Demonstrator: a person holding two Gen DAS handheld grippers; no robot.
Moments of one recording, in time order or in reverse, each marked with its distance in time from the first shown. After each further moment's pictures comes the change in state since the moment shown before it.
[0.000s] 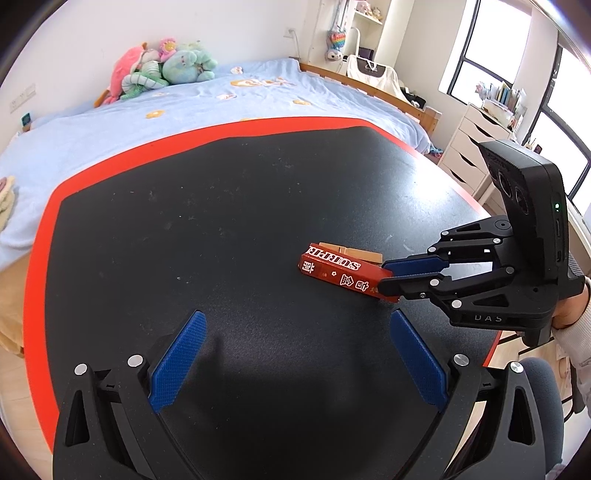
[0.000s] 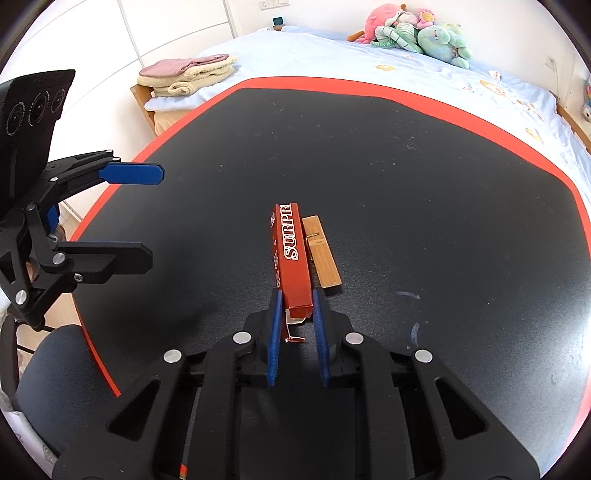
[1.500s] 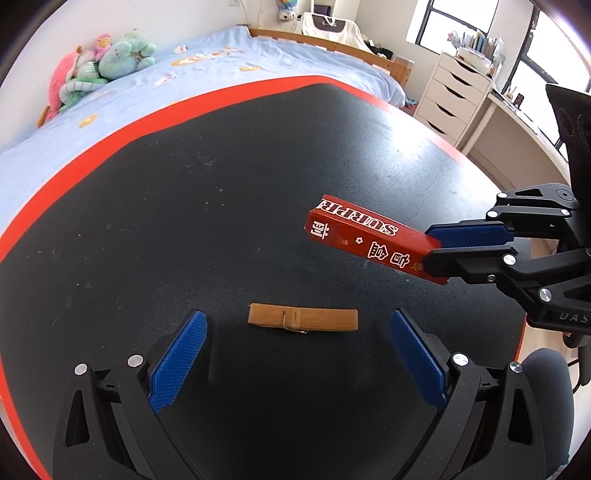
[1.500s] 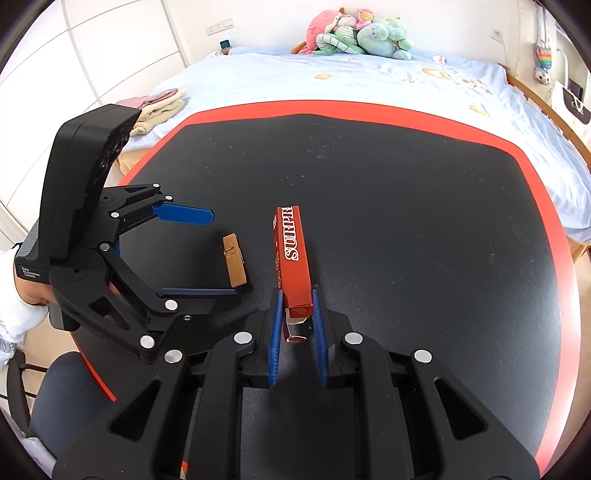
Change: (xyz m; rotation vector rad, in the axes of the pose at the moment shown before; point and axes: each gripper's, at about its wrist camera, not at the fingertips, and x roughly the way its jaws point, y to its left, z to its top) left arm 0.084 -0.040 0.048 0.154 0.161 -0.065; right arm -0.044 -0.045 -0.008 0.170 -0.055 -0.086
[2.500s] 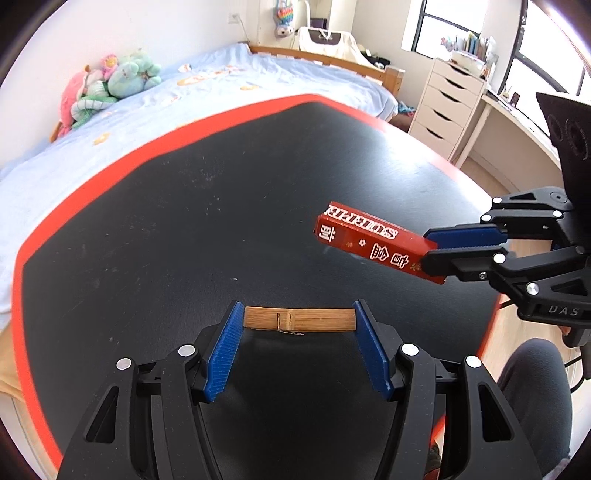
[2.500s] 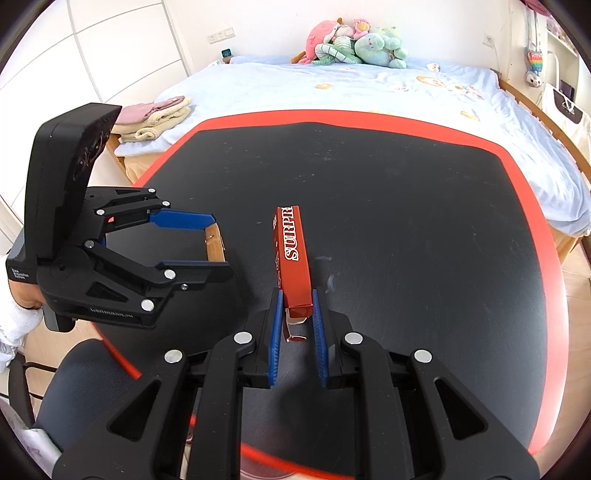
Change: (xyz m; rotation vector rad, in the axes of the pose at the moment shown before) left arm -0.058 -0.027 -0.019 0.022 -0.059 0.046; right arm -0.041 0.018 -0.022 0.005 -0.039 -0.009
